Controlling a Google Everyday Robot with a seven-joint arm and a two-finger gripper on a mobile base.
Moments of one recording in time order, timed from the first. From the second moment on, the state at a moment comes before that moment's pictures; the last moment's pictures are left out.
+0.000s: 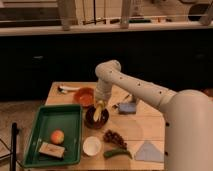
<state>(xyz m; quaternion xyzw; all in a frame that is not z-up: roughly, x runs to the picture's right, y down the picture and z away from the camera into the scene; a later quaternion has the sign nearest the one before) -0.027 0.106 0.824 -0.24 -0.34 -0.55 0.72</state>
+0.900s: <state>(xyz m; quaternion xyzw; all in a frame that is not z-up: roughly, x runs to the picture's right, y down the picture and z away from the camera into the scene) -0.020 0.104 0.819 -0.23 -0.34 -0.56 0.72</state>
